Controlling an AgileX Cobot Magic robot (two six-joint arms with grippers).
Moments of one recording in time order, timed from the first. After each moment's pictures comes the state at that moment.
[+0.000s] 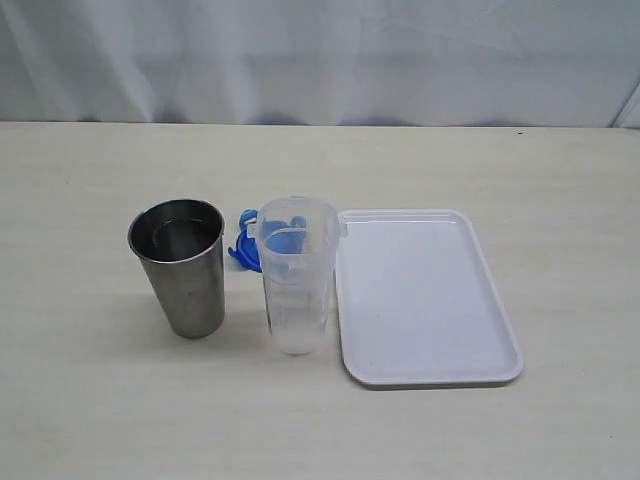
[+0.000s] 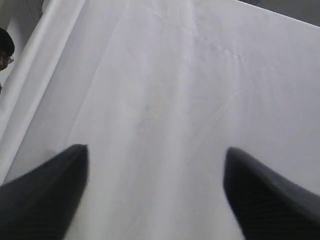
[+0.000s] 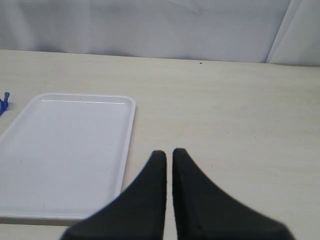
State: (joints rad) left arm -0.07 0.00 -0.04 0.06 -0.43 -0.26; right arm 0.02 0.00 0.00 -0.06 0.35 -0.01
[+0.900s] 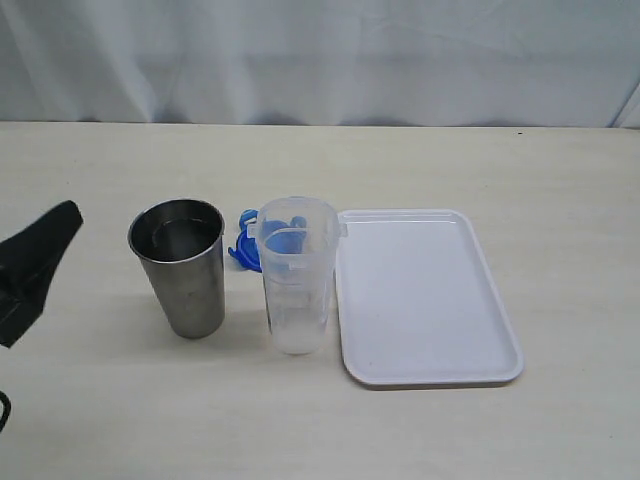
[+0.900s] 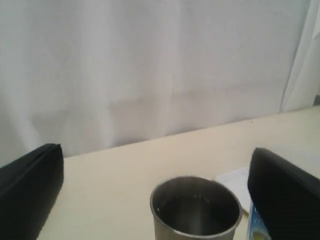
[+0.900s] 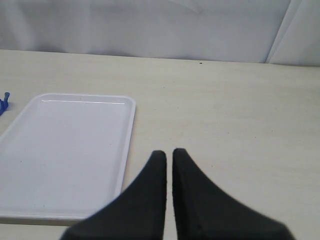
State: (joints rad) left arm -0.07 0.95 -0.07 0.49 -0.87 -0.33; right arm 0.02 0.00 0.00 -0.06 0.35 -0.01
